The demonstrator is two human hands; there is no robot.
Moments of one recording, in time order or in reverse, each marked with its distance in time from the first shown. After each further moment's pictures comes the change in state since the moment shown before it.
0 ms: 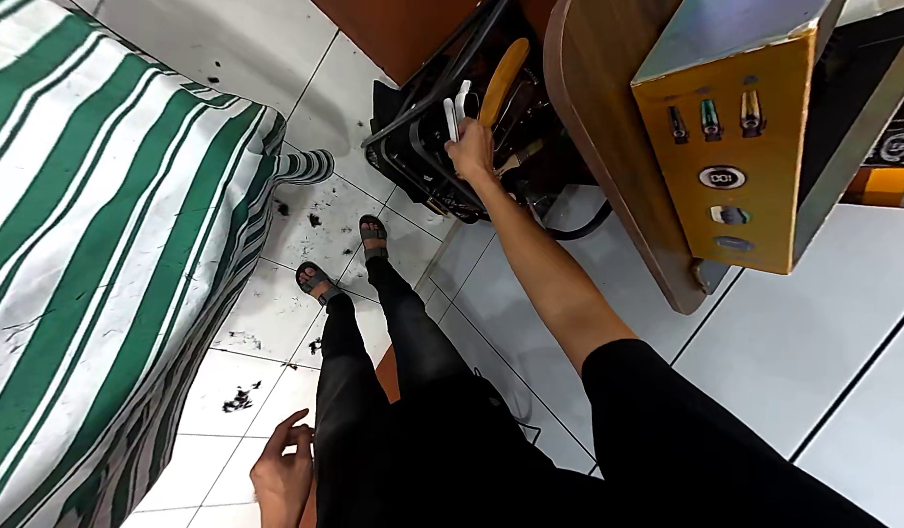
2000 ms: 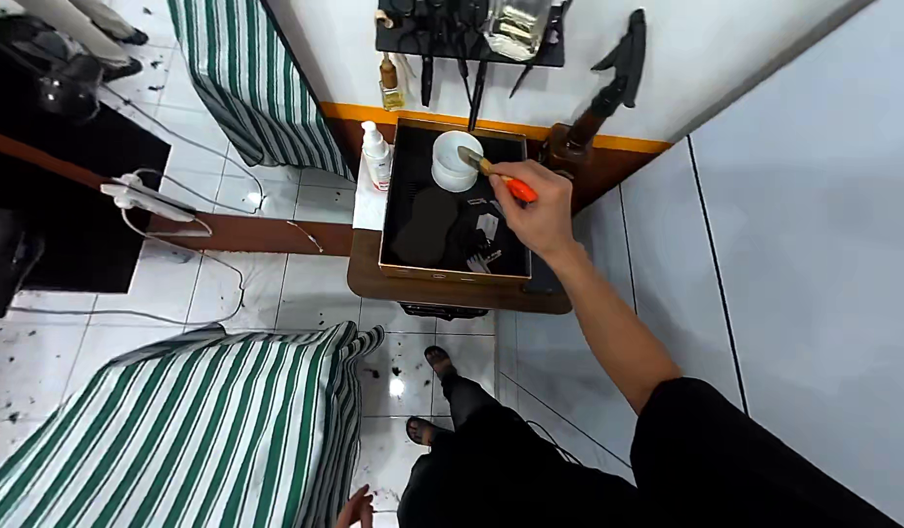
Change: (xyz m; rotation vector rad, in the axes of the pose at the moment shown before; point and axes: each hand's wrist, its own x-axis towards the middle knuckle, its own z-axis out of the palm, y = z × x) left_hand -0.014 0.140 -0.066 0.202 0.012 0.421; right_hand -0.203 0.099 -0.324 0.434 1.109 -0.676
